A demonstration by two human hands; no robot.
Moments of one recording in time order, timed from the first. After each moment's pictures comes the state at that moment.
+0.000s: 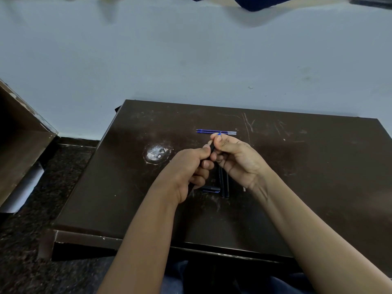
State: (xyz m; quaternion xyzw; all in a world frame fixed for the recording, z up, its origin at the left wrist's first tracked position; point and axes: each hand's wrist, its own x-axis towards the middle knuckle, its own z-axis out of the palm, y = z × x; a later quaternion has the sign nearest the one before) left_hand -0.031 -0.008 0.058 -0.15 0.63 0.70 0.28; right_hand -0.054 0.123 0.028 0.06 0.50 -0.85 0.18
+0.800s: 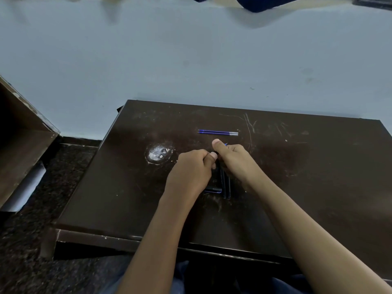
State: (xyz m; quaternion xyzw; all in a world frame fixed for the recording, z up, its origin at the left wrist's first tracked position) left_hand -0.027 -0.006 0.036 -0.01 0.93 0.37 0.07; right_hand -0.055 0.118 0.016 0.05 0.81 -0.57 0.14
